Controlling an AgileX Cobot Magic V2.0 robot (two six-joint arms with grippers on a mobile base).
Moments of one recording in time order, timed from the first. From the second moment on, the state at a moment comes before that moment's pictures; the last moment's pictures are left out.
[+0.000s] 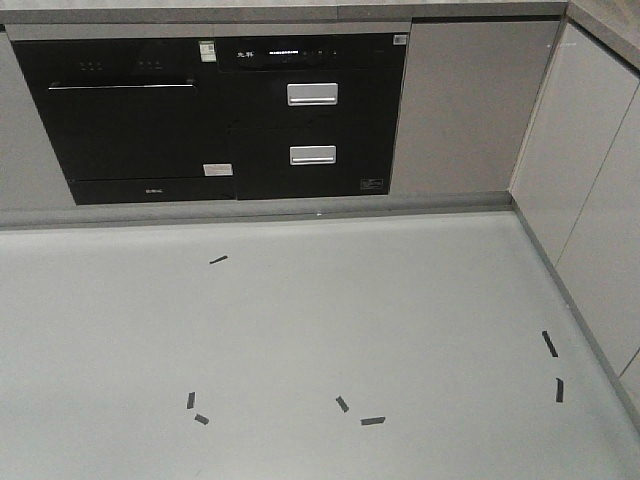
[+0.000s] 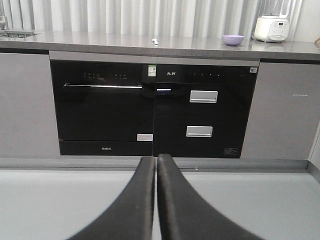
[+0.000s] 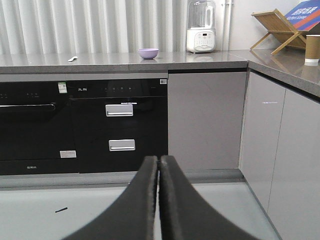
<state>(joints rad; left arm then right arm) 0.02 -0.01 0.03 0.11 0.14 -0.21 0.00 -0.01 0.03 -0.07 0.07 0.09</state>
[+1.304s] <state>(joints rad) 0.02 -0.01 0.03 0.11 0.14 -0.21 0.00 -0.01 0.03 -0.07 0.07 0.09</state>
